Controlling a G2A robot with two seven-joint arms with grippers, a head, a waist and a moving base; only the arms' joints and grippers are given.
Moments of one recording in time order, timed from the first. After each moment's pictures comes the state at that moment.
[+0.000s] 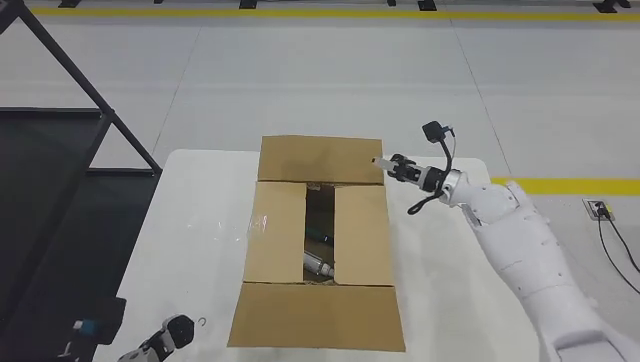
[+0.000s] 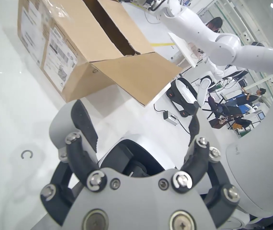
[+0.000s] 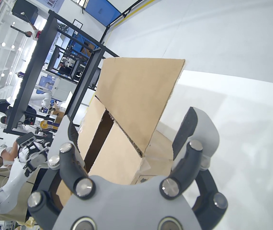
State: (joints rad) left arm 1.88 -1.02 -1.99 -1.97 -0.05 -0.90 -0.92; right arm -0.32 -1.30 1.03 -0.58 -0.11 -0.66 0.67
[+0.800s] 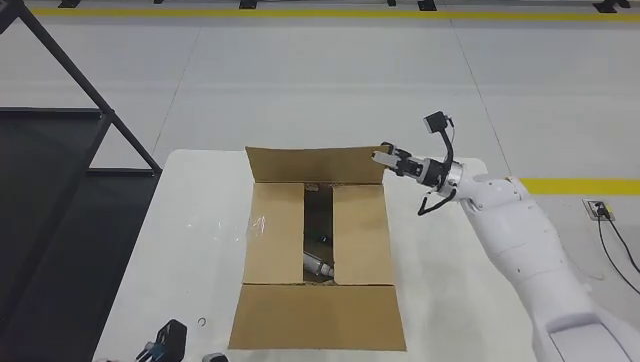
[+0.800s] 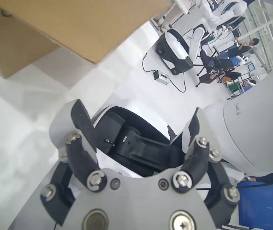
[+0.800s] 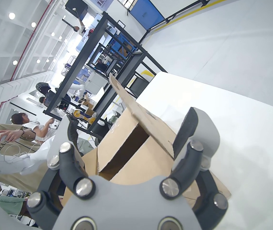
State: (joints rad) left arm 1.91 -0.82 -1.79 -2.01 0.09 -0.92 -0.90; right arm -0.25 -1.33 1.02 -0.50 0.19 -0.93 0.89
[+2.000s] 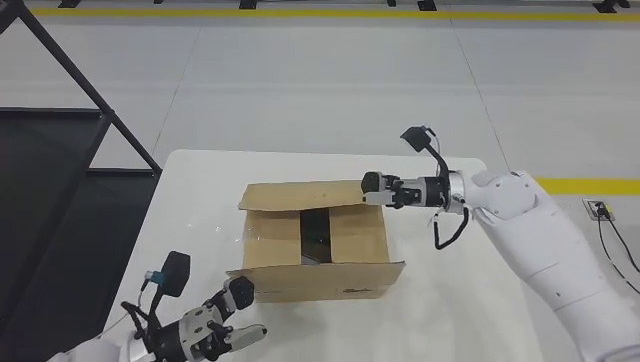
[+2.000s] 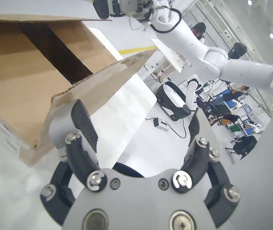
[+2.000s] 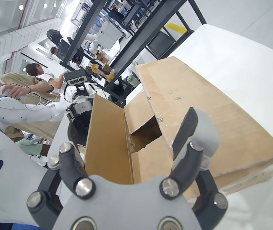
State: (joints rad) left arm 1.63 -0.80 -1.59 -2.09 0.08 -0.57 -0.55; right arm -0.32 -1.09 0.79 -0.99 0.45 -0.71 1.11
